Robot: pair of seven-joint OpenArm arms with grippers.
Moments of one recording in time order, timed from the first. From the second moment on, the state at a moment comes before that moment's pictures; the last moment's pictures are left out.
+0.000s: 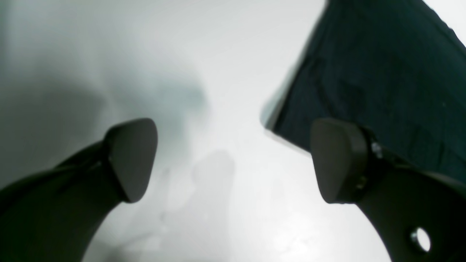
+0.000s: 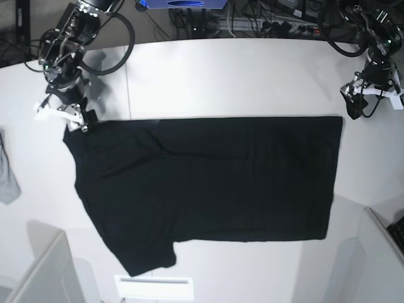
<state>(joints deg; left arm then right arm) 19.3 -7.0 -49.8 99.6 -34.2 -15.2 47.7 -12.1 -6.2 32.4 100.6 40.3 -15.5 -47.5</state>
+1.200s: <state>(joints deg) 5.1 -8.0 -39.7 79.3 -35.9 -16.3 43.6 -4.4 -2.1 32.4 85.8 41.3 -14.3 -39.0</state>
